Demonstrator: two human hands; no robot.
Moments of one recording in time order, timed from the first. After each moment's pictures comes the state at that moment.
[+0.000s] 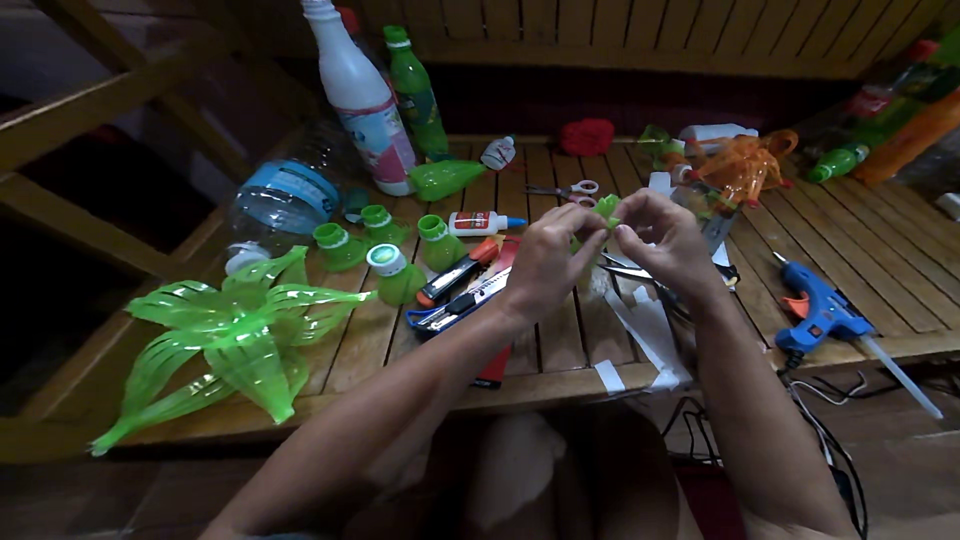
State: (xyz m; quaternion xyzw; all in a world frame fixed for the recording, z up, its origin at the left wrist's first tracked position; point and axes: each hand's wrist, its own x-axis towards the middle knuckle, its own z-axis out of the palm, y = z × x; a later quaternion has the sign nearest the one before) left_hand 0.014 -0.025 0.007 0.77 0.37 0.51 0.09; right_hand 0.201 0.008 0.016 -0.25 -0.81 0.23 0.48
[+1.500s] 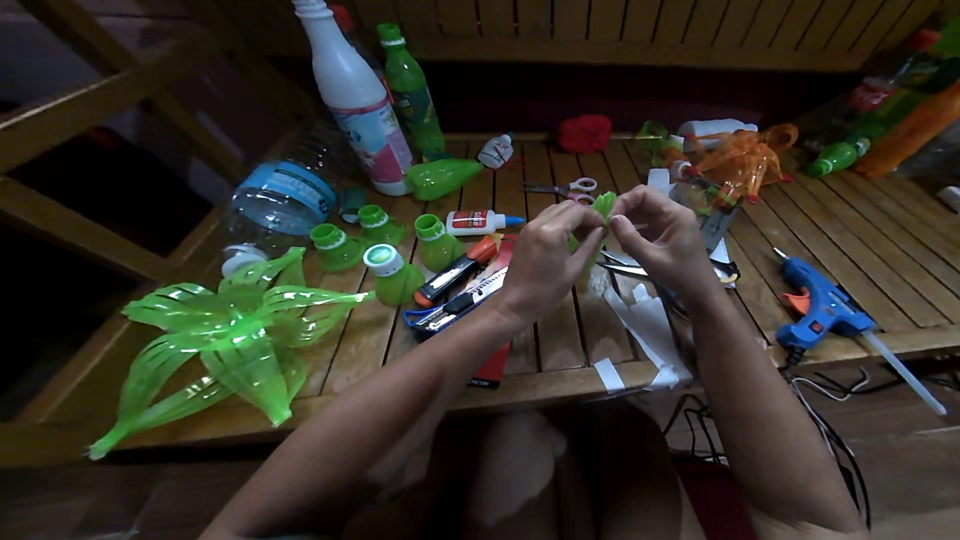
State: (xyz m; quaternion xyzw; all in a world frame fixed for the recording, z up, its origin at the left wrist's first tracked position) left_hand 0.014 -0.025 0.008 0.78 0.37 0.51 0.06; right_hand 0.196 0.004 0.016 -0.24 -0.80 0.24 0.50
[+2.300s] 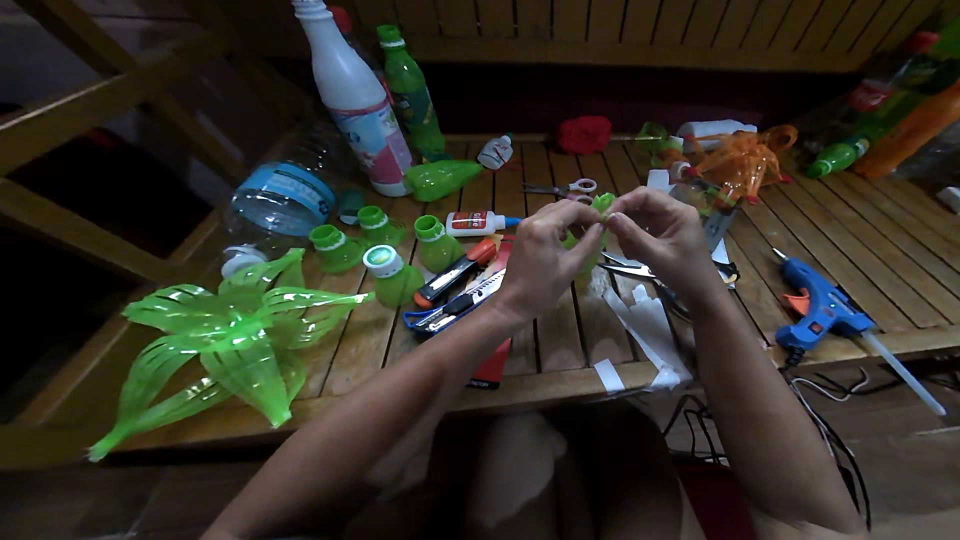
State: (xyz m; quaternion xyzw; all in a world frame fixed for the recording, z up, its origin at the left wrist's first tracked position) left_hand 0.013 -0.028 0.012 0.75 0.38 0.52 0.13; right_hand 0.197 0.003 0.019 -0.23 -0.78 0.29 0.51
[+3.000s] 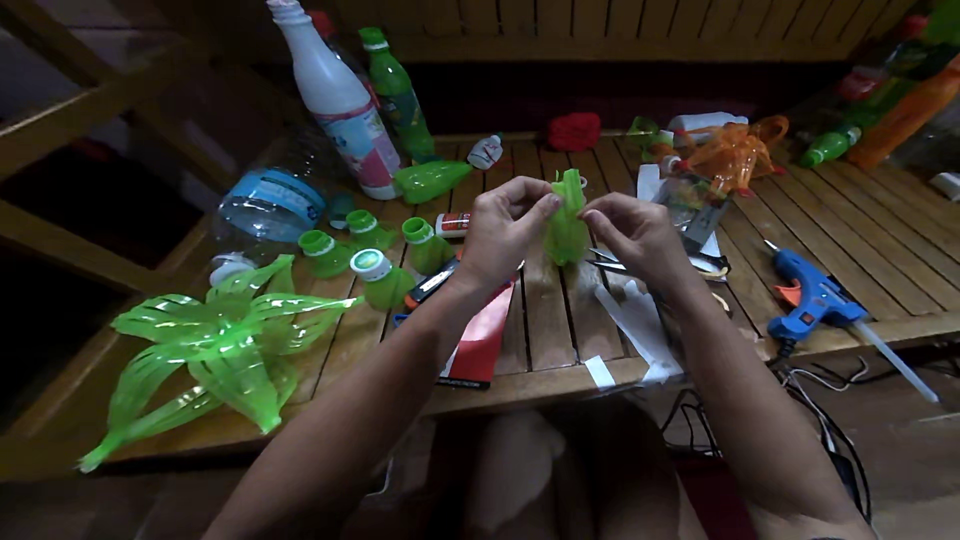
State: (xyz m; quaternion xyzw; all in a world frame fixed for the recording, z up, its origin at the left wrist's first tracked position) left_hand -0.012 -0.010 0.022 0.67 0.38 0.56 0.30; right_hand 0.194 0.014 0.008 -0.28 -0.81 0.19 0.48
